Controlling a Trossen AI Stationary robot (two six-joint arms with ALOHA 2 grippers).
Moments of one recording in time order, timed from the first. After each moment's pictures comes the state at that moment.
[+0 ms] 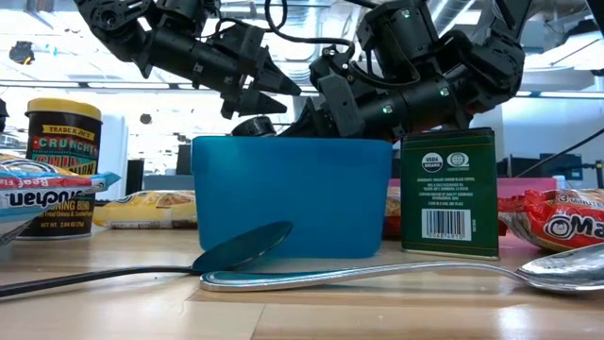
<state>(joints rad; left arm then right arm) 0.15 1.42 0.63 0.57 -0.21 -0.19 0.15 2.00 0.85 0.82 0.15 0.11</state>
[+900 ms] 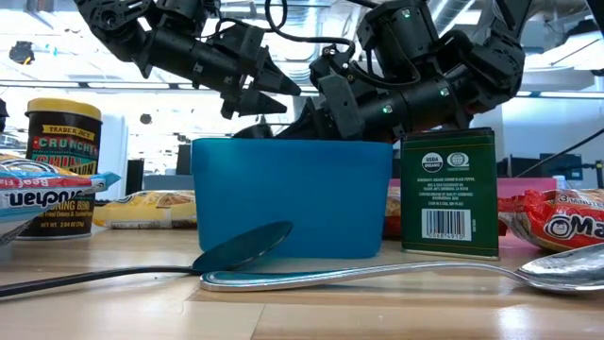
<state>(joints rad) 0.15 1.42 0.63 0.57 -0.21 -0.19 0.15 2.00 0.85 0.82 0.15 0.10</state>
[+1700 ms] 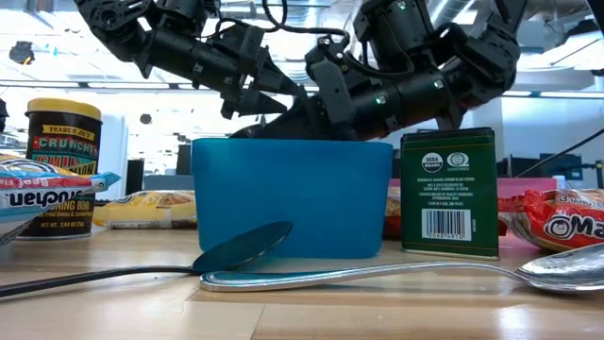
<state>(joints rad) 0.15 1.42 0.63 0.57 -0.21 -0.19 0.15 1.99 0.89 0.78 0.15 0.10</state>
